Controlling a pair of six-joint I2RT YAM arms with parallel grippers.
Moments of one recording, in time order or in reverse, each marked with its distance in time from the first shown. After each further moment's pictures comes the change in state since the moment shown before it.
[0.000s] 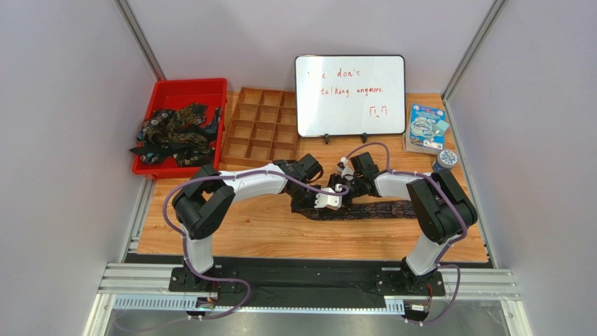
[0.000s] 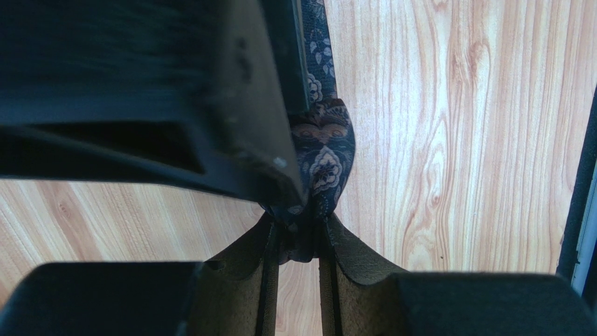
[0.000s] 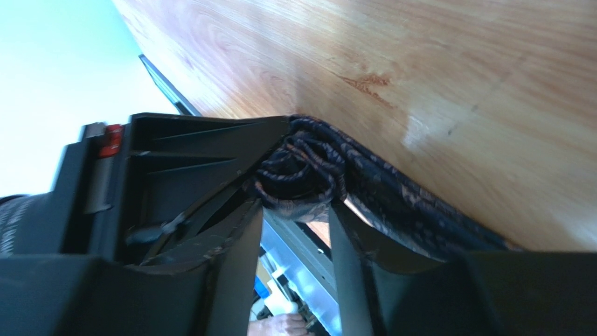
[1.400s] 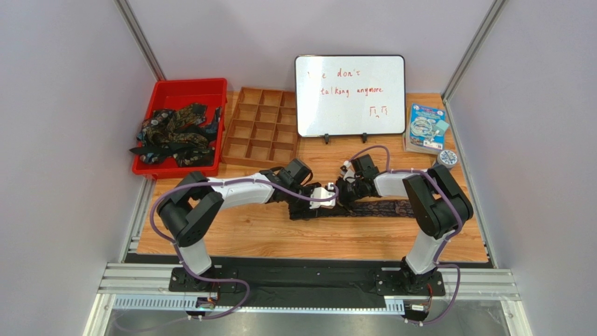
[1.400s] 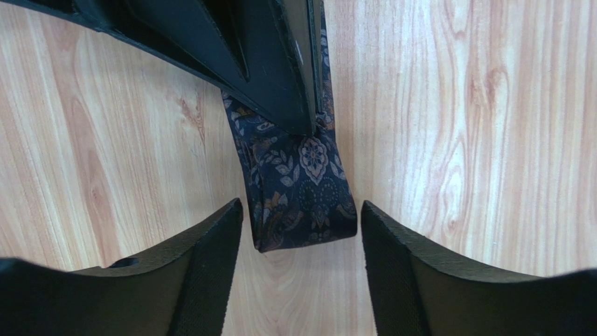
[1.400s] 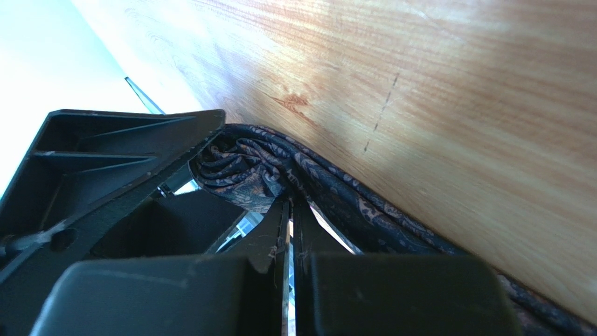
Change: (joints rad) left arm 0.024 -0.124 -0.223 0.317 0.034 -0.072; right arm -0.014 0.058 -0.008 -0.005 0.047 0.004
